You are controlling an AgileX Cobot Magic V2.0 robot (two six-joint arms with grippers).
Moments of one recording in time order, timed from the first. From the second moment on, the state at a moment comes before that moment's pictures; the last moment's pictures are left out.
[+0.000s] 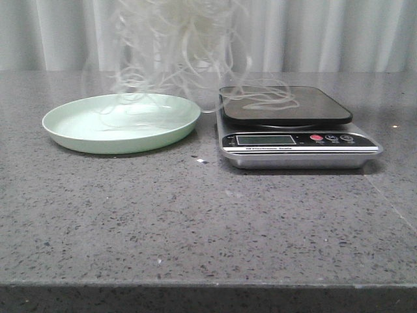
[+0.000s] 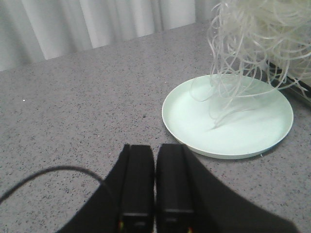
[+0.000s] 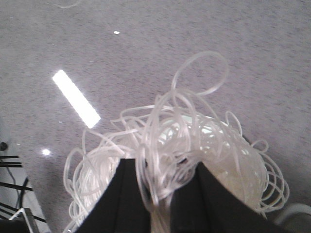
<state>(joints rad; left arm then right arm) -0.32 0.47 -0.50 0.13 0.40 0.01 0.45 1.90 -2.27 0.59 1.22 -0.20</state>
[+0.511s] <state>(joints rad) -0.32 0.47 -0.50 0.13 0.40 0.01 0.52 2.12 -2.27 0.59 1.21 -0.20</state>
